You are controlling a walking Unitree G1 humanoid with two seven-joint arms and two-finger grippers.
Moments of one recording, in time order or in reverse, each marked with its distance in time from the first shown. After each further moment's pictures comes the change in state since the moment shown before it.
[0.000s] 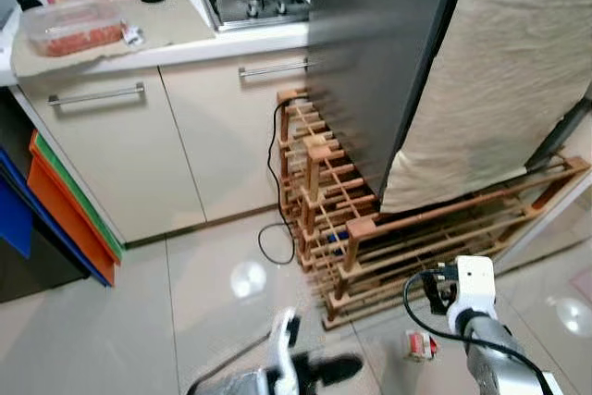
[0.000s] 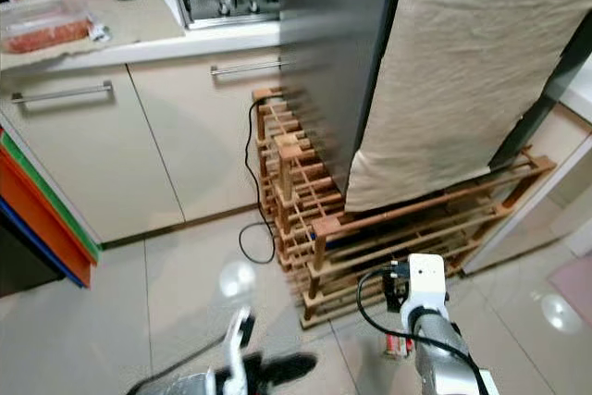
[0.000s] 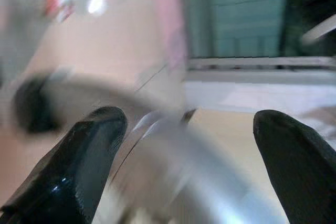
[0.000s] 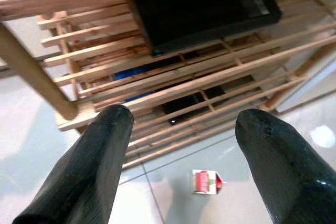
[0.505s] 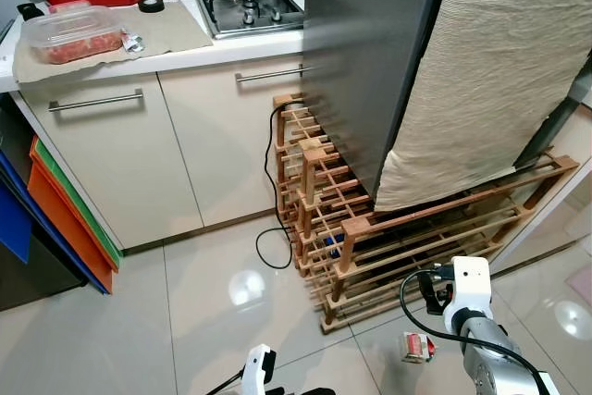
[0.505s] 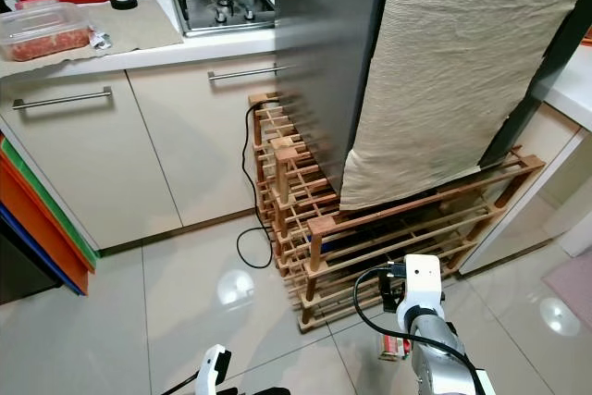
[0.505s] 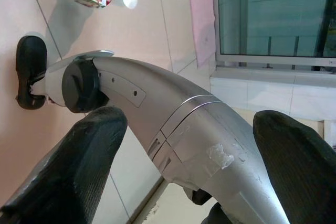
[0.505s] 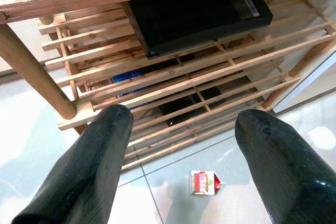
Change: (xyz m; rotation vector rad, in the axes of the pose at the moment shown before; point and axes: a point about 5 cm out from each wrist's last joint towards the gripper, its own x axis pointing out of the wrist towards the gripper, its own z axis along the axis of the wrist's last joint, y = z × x) left arm -0.010 0.011 0.001 -0.001 -0.002 0.088; right arm 0.000 0.001 0.000 0.000 -0.002 0.003
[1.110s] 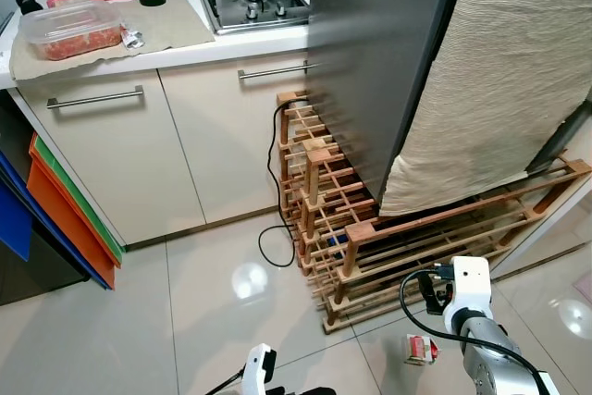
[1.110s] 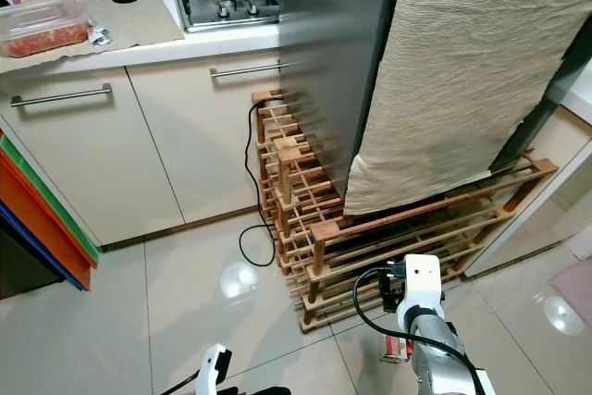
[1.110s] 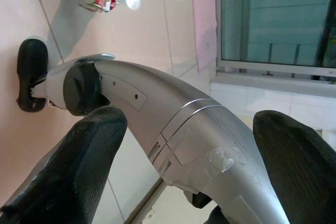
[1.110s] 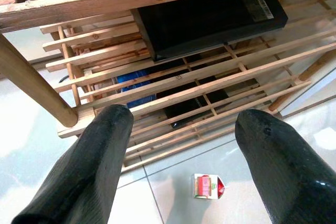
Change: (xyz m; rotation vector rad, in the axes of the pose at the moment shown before) left arm 0.000 0.000 0.000 0.001 0.000 0.010; right arm 0.000 0.000 0.000 0.000 0.000 0.000
